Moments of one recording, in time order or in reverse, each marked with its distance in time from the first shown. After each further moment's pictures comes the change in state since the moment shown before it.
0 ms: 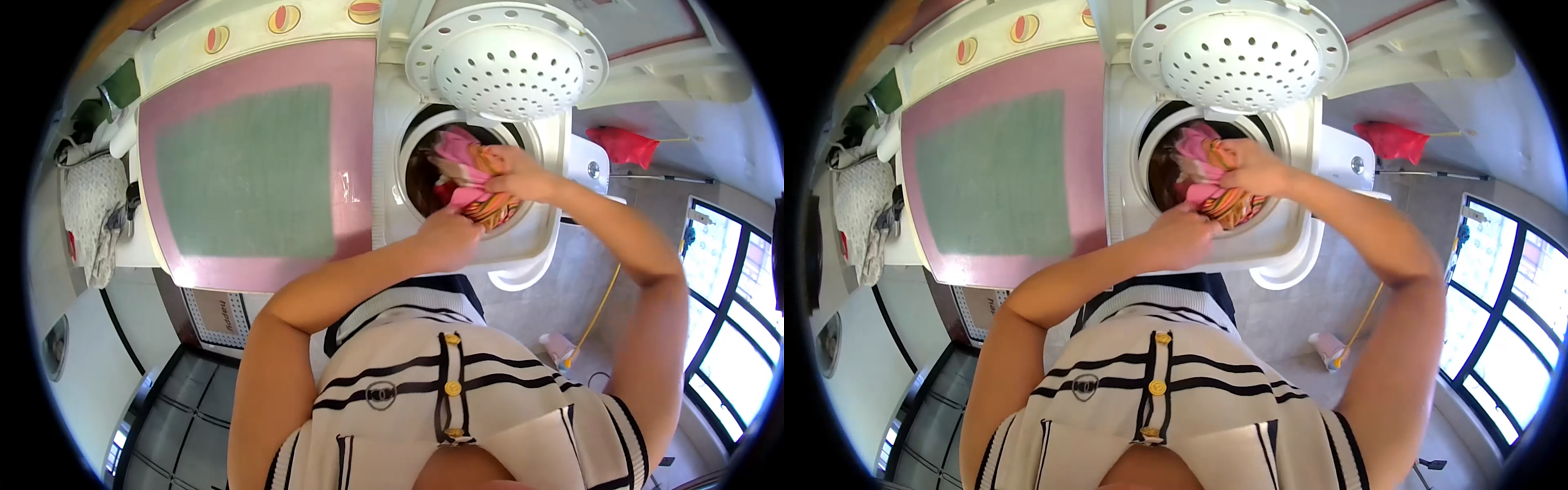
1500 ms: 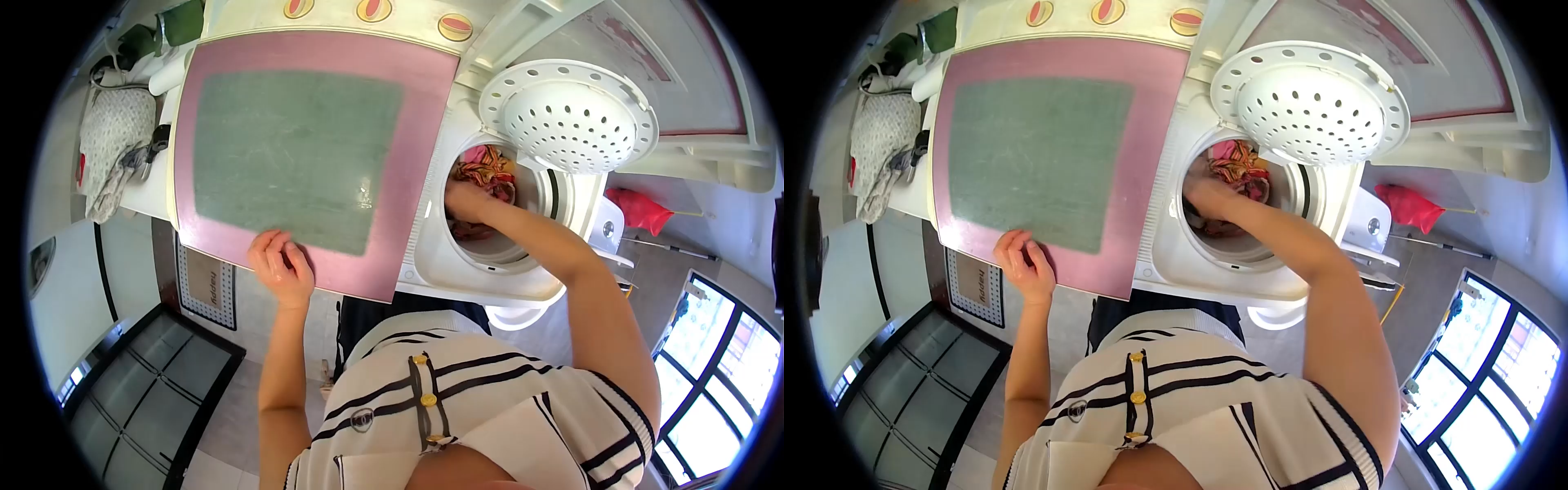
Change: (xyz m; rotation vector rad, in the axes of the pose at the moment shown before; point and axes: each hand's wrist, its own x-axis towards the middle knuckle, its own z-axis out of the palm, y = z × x) left_hand -0.233 -0.073 0.016 0.416 1.367 -0.762; right_hand 0.158 0.075 0.105 -1.101 -0.119 -0.739
